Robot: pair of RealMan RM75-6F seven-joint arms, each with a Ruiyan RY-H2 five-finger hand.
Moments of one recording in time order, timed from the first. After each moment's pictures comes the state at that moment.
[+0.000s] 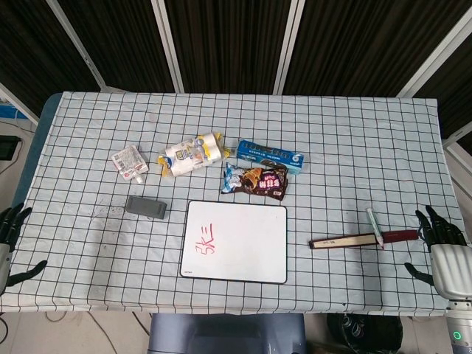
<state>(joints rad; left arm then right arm) -0.04 -1.08 -0.02 -1.64 1.56 1.56 -0.01 0.05 -1.13 0.08 -1.58 -1.49 1.53 -0.12</state>
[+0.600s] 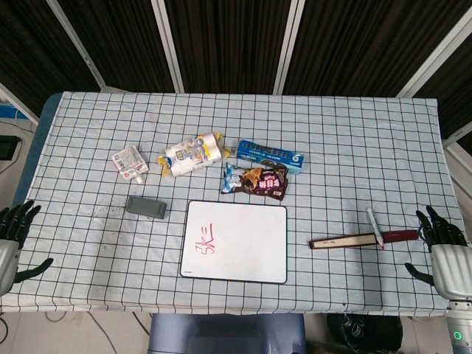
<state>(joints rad) -0.07 -1.09 -0.02 -1.62 1.60 1.53 0.02 0.05 -1.13 0.09 -1.58 -1.48 1.53 -0.12</state>
